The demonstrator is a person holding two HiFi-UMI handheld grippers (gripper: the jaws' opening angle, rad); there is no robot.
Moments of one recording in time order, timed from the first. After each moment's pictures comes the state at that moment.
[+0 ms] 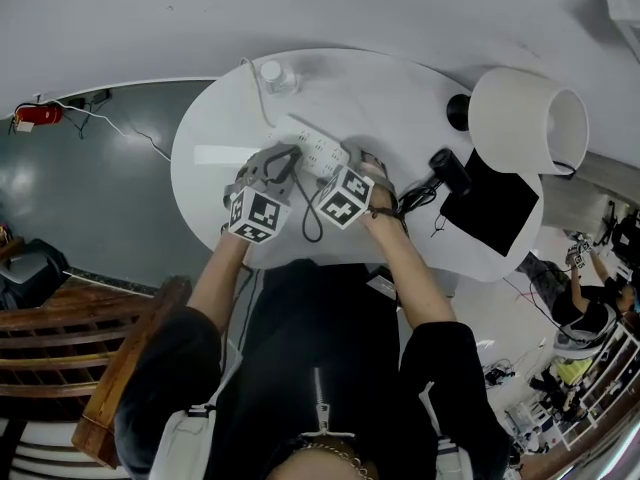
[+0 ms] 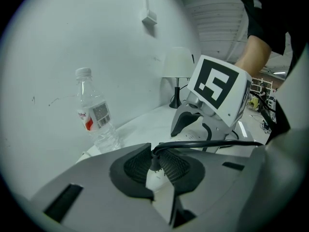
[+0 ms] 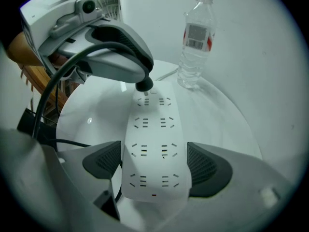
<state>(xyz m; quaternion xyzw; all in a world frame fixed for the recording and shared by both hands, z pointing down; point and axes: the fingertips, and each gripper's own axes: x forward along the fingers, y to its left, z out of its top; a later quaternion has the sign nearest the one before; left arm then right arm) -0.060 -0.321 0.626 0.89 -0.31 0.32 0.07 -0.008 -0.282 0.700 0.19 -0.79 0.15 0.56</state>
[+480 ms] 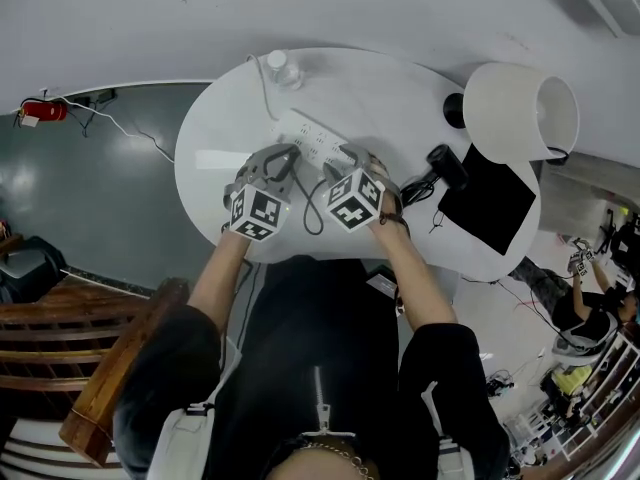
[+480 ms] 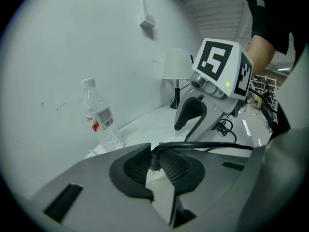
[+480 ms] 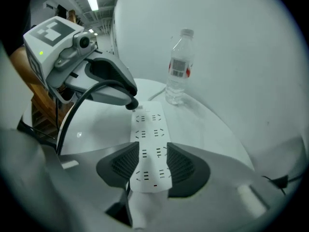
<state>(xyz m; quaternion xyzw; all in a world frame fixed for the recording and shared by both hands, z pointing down) -0.066 -0.303 0.612 0.88 -0.33 0.32 0.06 -0.005 -0.286 0.648 0.27 -0.81 0.14 0.50</state>
